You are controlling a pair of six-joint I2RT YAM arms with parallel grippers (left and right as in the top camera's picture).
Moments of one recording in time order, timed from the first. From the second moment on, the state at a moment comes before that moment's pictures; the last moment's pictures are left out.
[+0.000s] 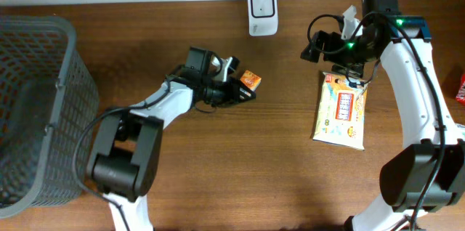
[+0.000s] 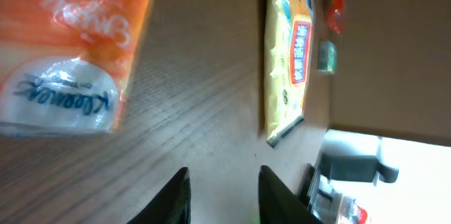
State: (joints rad) left arm -0.34 2.02 1.24 -0.20 0.86 -0.46; right arm -0.03 1.83 1.75 -1.15 -0.44 0.25
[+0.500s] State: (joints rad) left arm -0.46 2.04 1.25 -0.18 0.26 -0.43; right arm -0.03 1.83 1.75 -1.15 -0.44 0.25
